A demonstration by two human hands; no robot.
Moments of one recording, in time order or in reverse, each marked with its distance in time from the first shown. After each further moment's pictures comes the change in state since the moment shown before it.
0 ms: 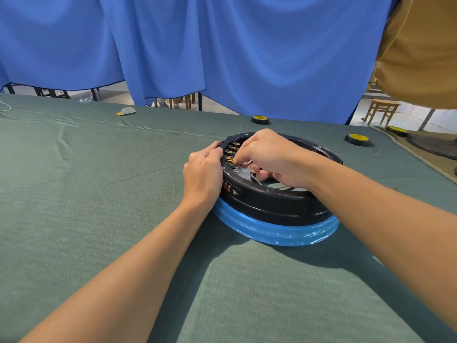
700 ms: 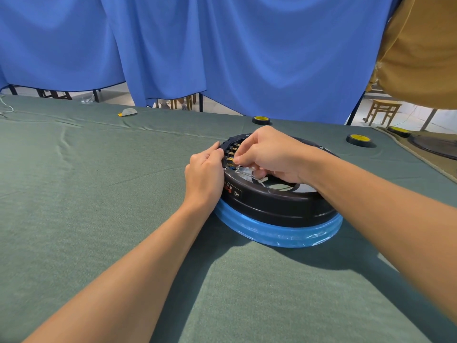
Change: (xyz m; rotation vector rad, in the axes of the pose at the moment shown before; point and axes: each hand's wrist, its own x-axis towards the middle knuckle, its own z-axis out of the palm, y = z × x) left_hand 0.007 -0.009 0.002 0.015 0.024 0.050; right_hand -0.001 -0.004 -0.004 -0.034 -0.052 -0.068
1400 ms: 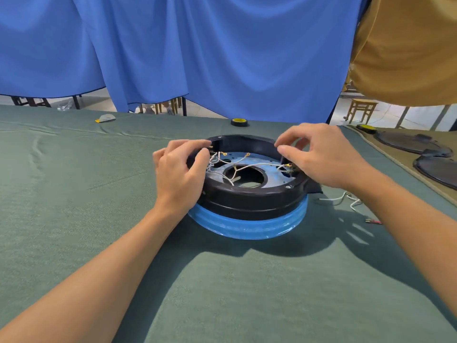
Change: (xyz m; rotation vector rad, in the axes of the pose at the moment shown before) left_hand -0.019 0.016 -0.005 0.266 0.025 0.518; right_hand -0.077 0.048 -0.079 -0.509 0.441 -0.339
